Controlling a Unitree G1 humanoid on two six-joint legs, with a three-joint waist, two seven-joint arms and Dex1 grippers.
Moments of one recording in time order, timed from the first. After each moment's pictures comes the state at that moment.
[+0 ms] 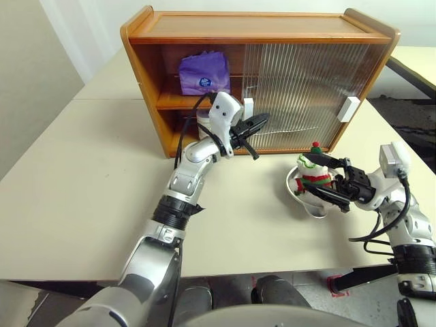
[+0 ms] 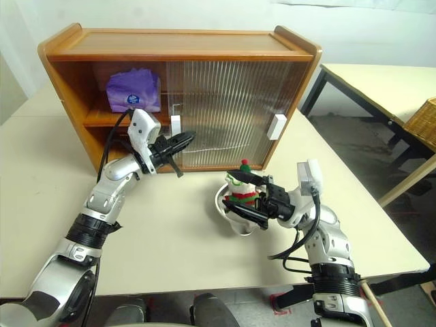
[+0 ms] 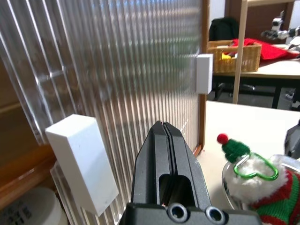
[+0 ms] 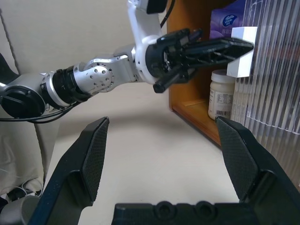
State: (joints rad) left arm -0.60 0.12 -0.18 0.27 -0.12 0.04 -0.60; right arm -0.21 -0.49 -0.18 0.22 0.66 0.07 1.48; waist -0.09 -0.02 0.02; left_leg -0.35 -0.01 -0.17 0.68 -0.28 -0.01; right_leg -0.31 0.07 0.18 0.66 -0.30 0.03
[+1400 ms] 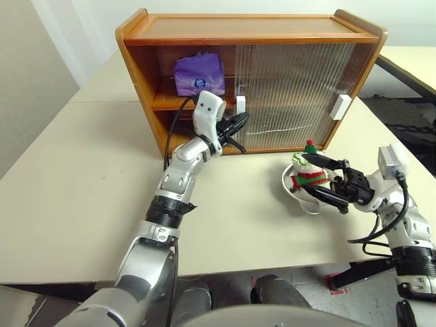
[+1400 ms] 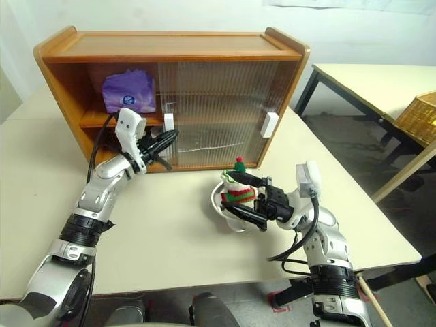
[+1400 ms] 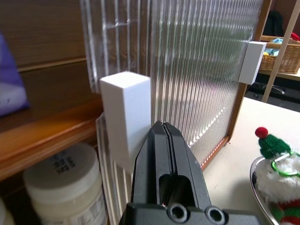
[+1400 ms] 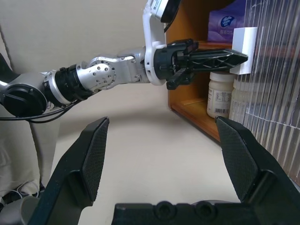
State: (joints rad) left arm -0.58 0.16 -0.10 0.26 -0.15 0.15 -0.51; right arm -0.20 -0.48 -0.17 0.22 0.66 0.06 1.48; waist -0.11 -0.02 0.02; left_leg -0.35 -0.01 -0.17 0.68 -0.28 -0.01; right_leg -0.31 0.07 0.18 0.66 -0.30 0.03
